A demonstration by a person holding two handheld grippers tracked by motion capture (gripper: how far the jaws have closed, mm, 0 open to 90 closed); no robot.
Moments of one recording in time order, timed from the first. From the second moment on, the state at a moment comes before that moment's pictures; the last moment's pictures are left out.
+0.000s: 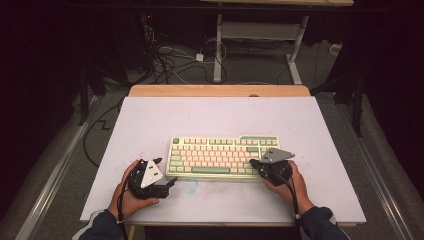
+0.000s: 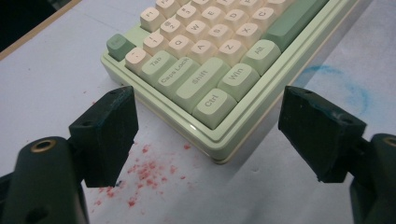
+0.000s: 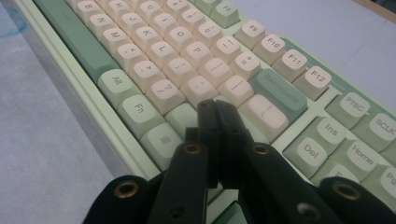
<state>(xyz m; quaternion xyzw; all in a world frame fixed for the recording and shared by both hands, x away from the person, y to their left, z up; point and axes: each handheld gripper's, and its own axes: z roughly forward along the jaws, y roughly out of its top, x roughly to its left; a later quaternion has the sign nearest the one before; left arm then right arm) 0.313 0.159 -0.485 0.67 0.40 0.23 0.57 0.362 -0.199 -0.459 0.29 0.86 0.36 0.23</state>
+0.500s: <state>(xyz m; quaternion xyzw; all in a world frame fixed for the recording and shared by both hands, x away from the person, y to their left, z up) 0.318 0.174 -0.466 0.67 0.44 0.21 0.56 0.360 -0.200 -0.460 0.29 0.85 0.37 0.23</state>
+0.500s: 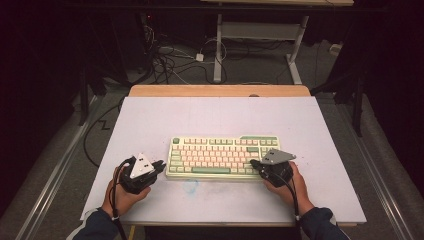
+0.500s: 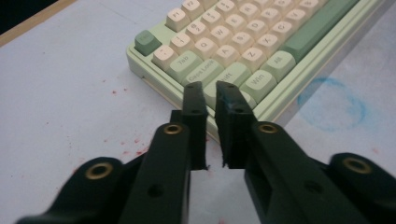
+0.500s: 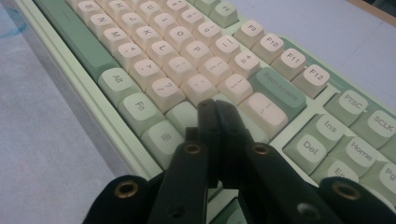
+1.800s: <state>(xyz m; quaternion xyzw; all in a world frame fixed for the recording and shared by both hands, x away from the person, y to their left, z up) 0.340 0.125 -0.431 0.71 0.40 0.18 0.55 0.359 -0.198 -0.461 0.29 0.85 0.37 0.24</state>
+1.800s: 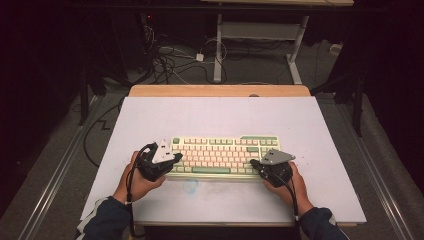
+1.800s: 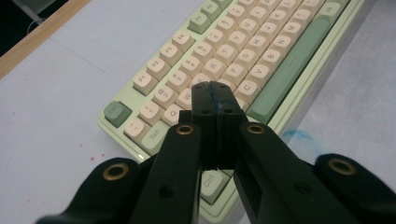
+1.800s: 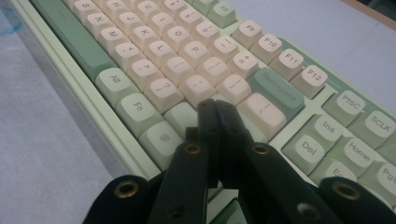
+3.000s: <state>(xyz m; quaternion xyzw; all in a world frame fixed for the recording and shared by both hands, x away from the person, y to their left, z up) 0.358 0.088 -0.465 0.75 0.40 0.15 0.50 0.359 -0.198 -0.461 0.29 0.85 0.37 0.24</state>
